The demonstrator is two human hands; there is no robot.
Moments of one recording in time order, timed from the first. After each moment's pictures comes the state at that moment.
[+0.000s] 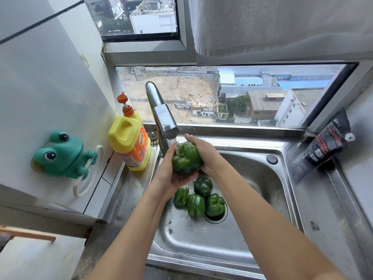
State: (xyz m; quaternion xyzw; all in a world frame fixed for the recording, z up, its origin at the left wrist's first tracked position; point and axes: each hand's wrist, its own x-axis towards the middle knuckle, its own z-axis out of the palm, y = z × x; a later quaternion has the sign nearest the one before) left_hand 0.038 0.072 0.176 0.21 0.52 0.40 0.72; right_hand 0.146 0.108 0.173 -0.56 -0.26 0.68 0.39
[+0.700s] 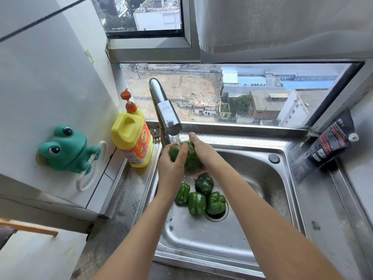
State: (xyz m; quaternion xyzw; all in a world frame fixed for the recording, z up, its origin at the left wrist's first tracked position) left_hand 0.038 0.064 0.153 0.48 0.57 0.51 0.43; right_hand 0.143 0.093 0.185 -0.63 -0.33 0.64 0.28
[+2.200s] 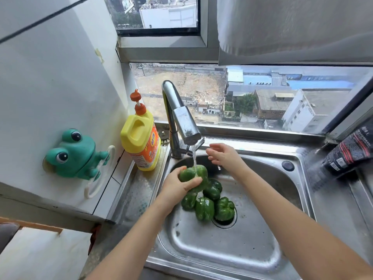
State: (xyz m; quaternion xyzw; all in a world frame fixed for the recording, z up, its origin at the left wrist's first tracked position) left_hand 0.001 0.069 0.125 0.47 0.61 0.26 0.58; right_hand 0.184 0.127 0.118 -0.61 -0.46 0.55 0.34
